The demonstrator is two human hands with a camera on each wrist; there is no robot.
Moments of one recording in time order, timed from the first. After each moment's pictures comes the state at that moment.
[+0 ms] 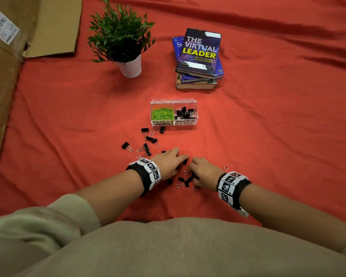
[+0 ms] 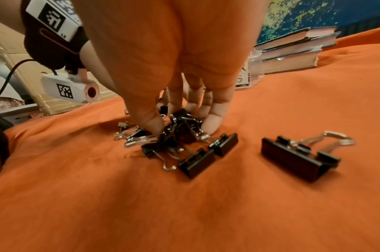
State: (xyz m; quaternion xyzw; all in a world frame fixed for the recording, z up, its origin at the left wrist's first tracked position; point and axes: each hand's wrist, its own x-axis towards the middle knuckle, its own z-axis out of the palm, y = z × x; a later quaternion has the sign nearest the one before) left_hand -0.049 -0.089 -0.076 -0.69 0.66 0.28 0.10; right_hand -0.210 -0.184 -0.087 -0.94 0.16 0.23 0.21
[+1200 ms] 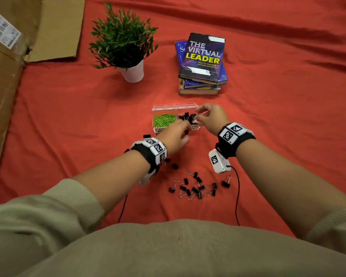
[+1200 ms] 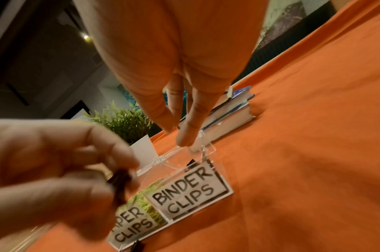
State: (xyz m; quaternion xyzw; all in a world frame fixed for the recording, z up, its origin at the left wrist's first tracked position) left_hand -0.004 -0.163 -0.046 -0.76 0.56 0.26 -0.22; right_hand -0.100 -0.302 -0.039 -0.79 0.43 -0.06 0.44
